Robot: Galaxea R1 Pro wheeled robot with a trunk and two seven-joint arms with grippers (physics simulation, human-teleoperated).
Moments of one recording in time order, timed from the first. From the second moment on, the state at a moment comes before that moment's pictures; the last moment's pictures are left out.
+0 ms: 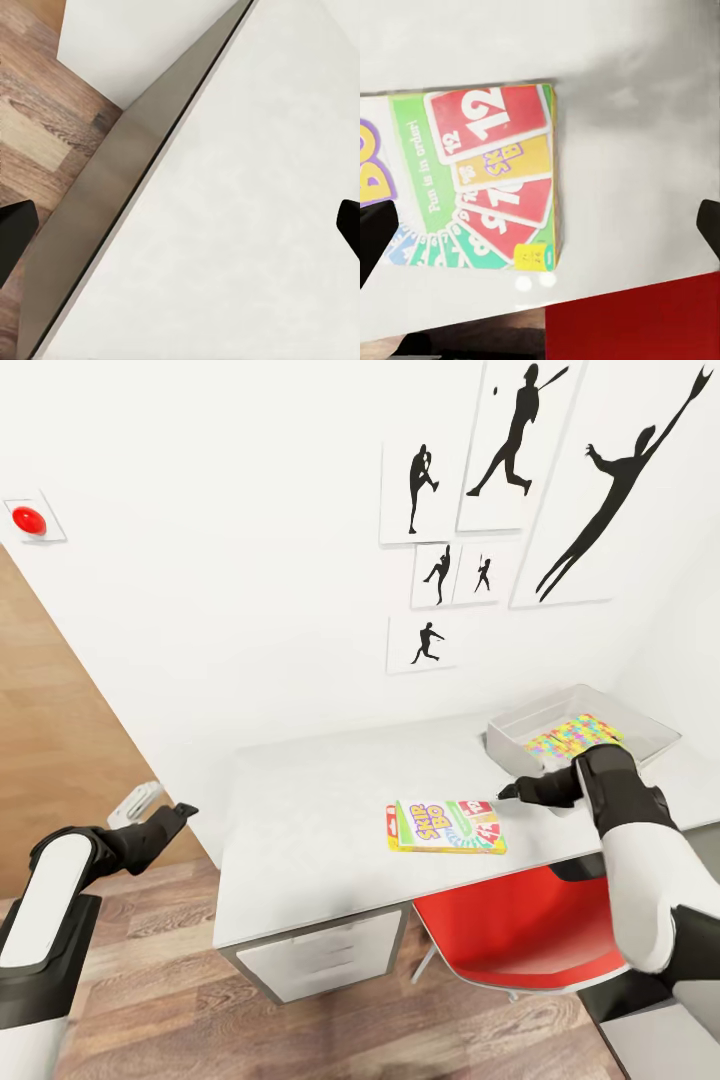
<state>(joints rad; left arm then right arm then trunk) -0.53 0.20 0.14 -1.61 1.36 0.71 0.98 -1.12 -0.19 -0.35 -0.68 0.55 1.02 0.66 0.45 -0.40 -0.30</state>
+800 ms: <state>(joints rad) -0.51 0.20 0.14 -1.61 1.36 0.71 0.98 -1.11 -0.19 -0.45 -0.64 0.52 0.88 0.60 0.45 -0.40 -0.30</state>
